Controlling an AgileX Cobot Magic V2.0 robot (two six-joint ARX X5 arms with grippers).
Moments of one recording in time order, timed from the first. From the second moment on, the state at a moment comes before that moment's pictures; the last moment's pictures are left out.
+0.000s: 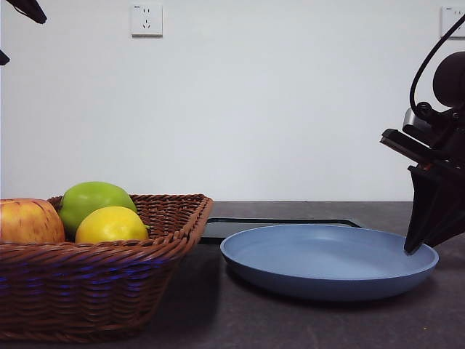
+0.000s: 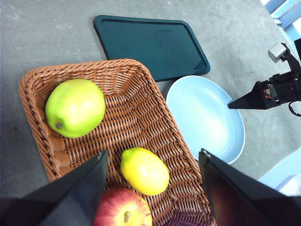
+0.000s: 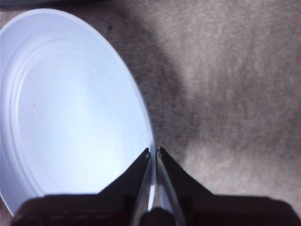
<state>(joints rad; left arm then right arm) -0.10 0.88 0.91 -0.77 0.55 -0.11 0.12 1.57 0.84 -0.50 -0.46 0.16</state>
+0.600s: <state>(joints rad) -0.34 1.00 0.91 -0.78 0.51 -0.30 0.08 1.28 0.84 -0.61 -0.46 0.18</state>
